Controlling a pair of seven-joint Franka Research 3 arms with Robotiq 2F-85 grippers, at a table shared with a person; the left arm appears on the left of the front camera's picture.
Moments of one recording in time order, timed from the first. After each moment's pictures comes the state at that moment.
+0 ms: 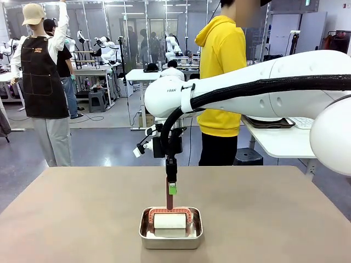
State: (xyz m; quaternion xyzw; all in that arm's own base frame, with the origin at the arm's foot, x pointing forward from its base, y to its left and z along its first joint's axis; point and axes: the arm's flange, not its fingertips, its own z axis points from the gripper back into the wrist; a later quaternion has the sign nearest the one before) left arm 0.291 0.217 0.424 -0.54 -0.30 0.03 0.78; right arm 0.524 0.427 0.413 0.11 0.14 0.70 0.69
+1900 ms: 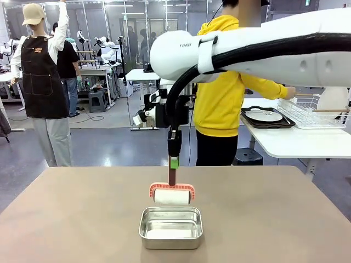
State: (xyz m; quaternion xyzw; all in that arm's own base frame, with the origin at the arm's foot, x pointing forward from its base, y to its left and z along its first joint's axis) left arm 0.291 0.218 0.425 -0.54 -0.30 0.03 0.78; right arm 0.482 0.406 0.529 0.08 0.08 0.66 0.74
